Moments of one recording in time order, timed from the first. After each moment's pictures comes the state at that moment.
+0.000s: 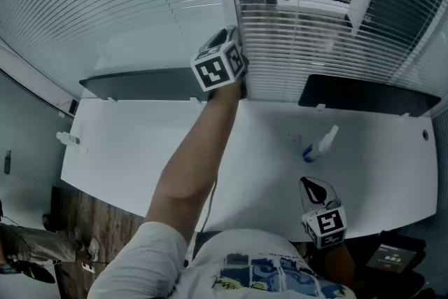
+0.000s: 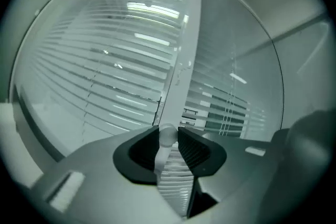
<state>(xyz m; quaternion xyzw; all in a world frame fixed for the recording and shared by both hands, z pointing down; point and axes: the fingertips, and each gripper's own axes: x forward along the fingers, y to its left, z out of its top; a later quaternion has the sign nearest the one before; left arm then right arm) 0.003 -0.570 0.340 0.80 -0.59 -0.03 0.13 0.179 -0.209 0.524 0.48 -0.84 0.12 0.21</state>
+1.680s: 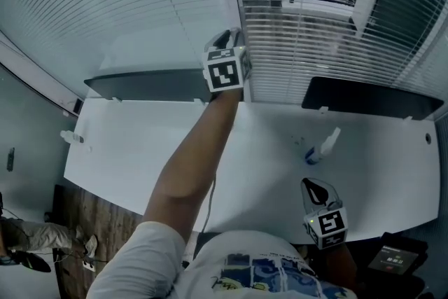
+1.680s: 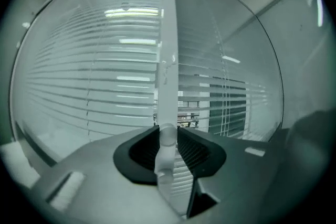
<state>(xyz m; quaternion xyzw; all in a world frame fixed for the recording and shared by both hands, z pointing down) 0.005 -0.566 0.339 0.80 -0.60 0.06 0.03 0.180 -0.210 0.526 0.47 -0.85 0.11 0.21</state>
